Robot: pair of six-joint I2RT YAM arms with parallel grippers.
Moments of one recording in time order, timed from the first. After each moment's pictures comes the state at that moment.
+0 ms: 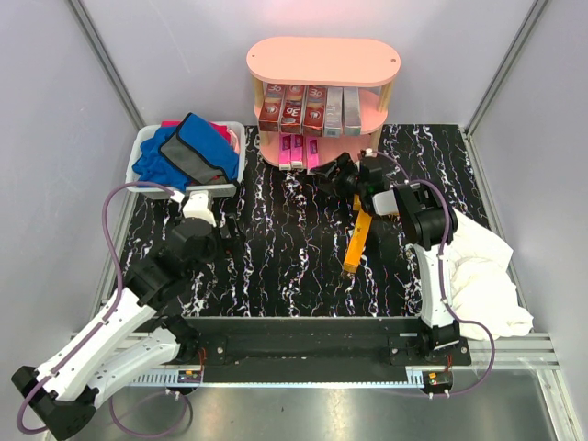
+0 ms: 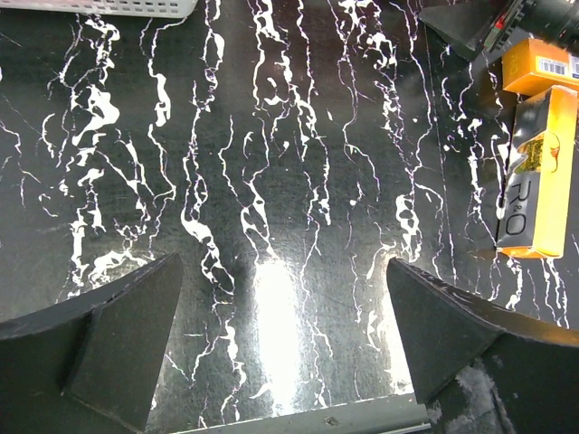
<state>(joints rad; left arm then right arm) -0.66 0.71 0.79 -0.66 -0.36 -0.53 0.28 2.32 1.31 0.70 -0.49 1.24</state>
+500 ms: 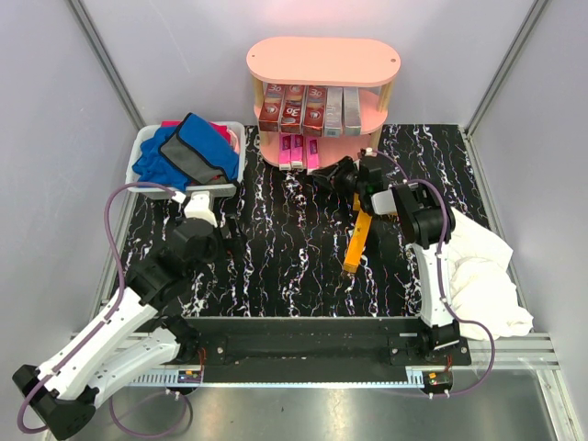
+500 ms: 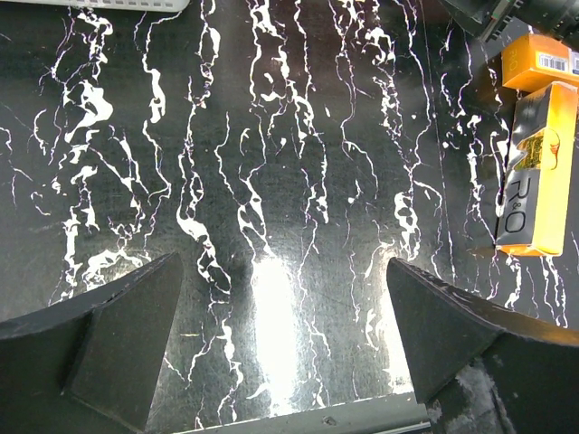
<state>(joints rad) -0.66 0.72 0.78 -0.64 -0.35 -0.53 0.28 2.35 1.32 0.75 -0.49 1.30</state>
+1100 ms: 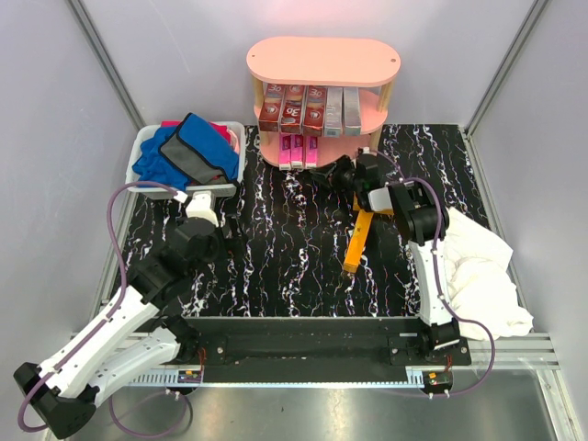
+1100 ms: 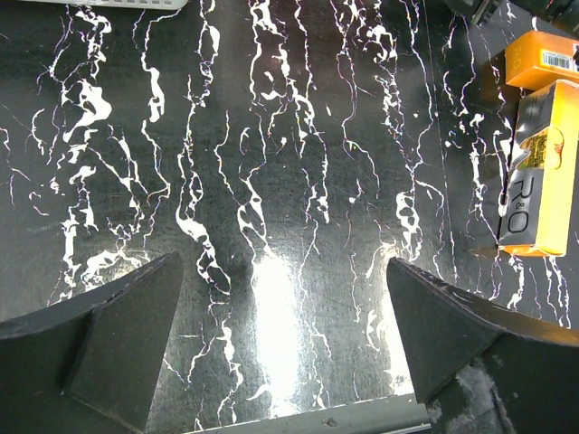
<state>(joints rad) -0.66 0.73 0.77 -0.63 -0.35 -0.53 0.28 2.43 1.46 0.70 -0.49 1.32</state>
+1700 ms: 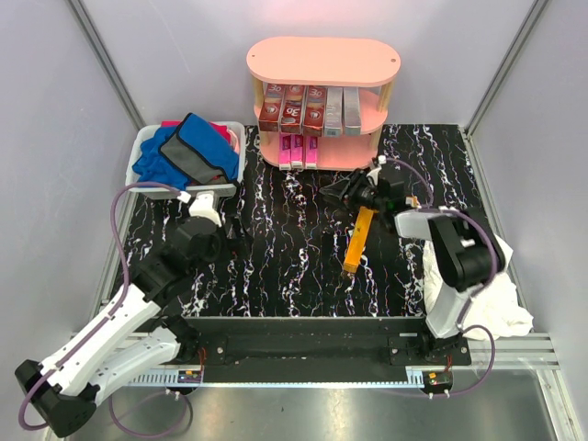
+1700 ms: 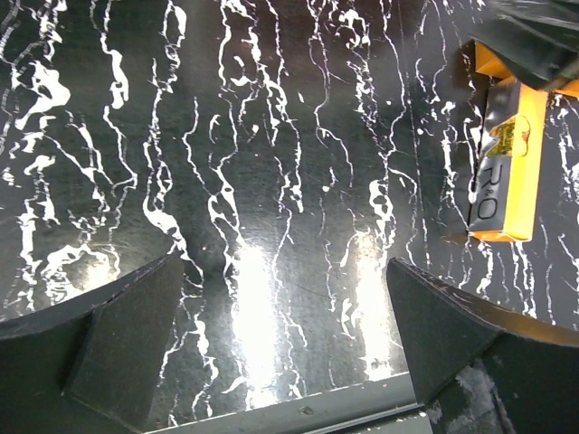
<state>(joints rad) -0.66 0.74 0.77 -0.62 -0.29 -0.57 0.30 1.87 0.88 0.69 -0.56 1.20</state>
